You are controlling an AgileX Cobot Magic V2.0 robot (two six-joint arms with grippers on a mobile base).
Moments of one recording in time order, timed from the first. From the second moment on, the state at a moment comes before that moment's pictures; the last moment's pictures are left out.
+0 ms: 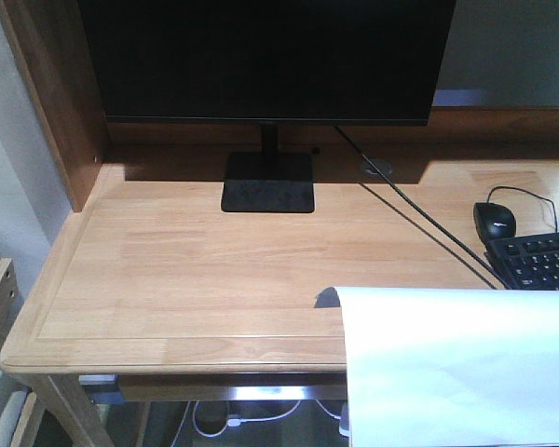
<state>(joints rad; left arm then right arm) -0.50 0.14 -0.54 0.14 0.69 -0.19 0.22 -0.01 0.00 -0.39 -0.53 1.73</state>
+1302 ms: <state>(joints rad) -0.50 0.17 -0.54 0.09 0.55 -0.19 0.22 -0.01 0.00 -0.39 -0.53 1.73</state>
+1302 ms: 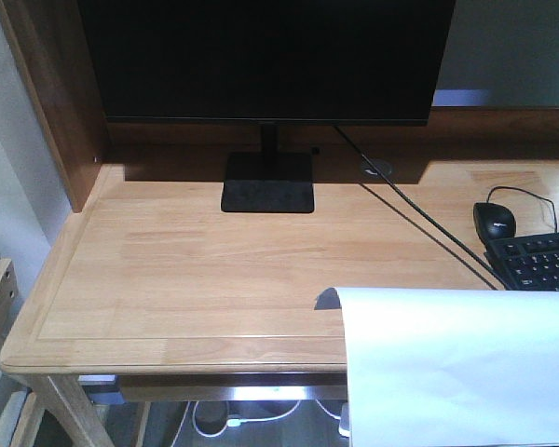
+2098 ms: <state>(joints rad) -0.50 0.99 -0.82 0.11 0.23 -0.13 0.22 -0.01 0.00 -0.39 -0.53 1.73</state>
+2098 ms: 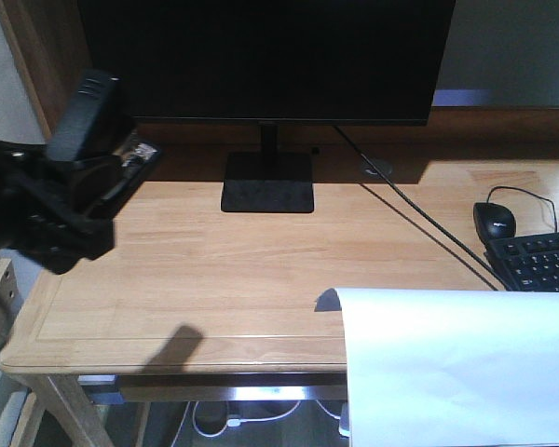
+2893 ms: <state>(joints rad) -0.50 1.49 -1.16 -0.08 0.48 0.11 0.22 -0.01 0.00 -0.39 -0.53 1.73</state>
